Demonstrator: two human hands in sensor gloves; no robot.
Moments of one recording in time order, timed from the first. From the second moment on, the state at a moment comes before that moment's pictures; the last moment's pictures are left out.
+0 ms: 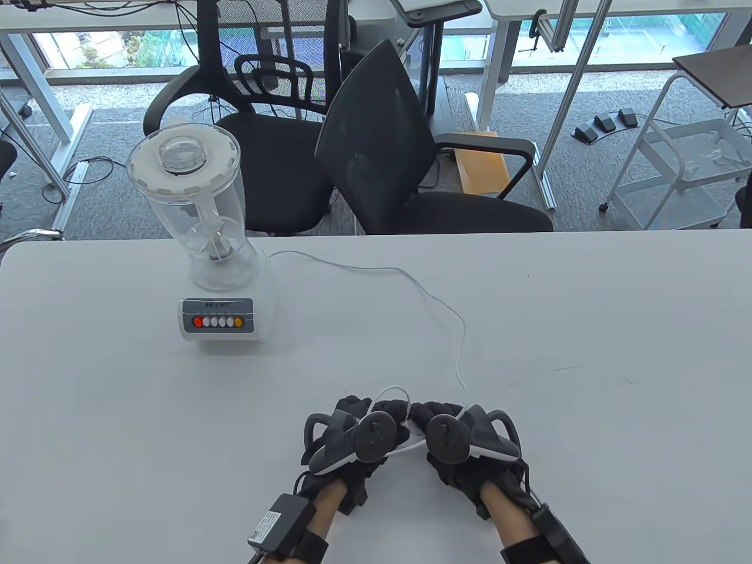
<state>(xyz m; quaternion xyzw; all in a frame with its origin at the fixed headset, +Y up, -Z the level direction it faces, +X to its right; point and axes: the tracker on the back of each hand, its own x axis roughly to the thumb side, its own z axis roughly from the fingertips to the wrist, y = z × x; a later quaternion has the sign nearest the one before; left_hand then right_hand) -0.061 -0.757 -0.282 0.00 -0.21 0.13 0.97 0.111 -0.778 -0.281 0.27 0.12 0.95 0.06</state>
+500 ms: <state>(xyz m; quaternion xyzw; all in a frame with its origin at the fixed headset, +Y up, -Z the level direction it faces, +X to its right) -0.087 -0.755 -0.286 -0.04 -0.18 0.06 0.98 0.140 -0.774 -0.276 0.23 0.12 0.96 0.06</state>
